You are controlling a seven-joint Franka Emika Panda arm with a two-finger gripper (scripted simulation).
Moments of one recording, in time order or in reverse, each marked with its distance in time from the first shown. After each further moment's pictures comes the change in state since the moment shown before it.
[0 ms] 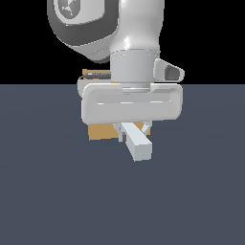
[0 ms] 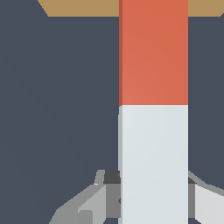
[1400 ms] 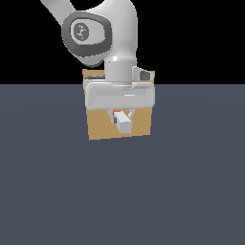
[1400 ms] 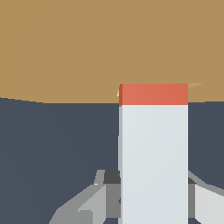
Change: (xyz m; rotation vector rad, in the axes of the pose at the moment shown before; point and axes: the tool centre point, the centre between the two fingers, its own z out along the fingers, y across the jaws) arm 0.118 -0.001 -0.001 -0.002 -0.005 0.011
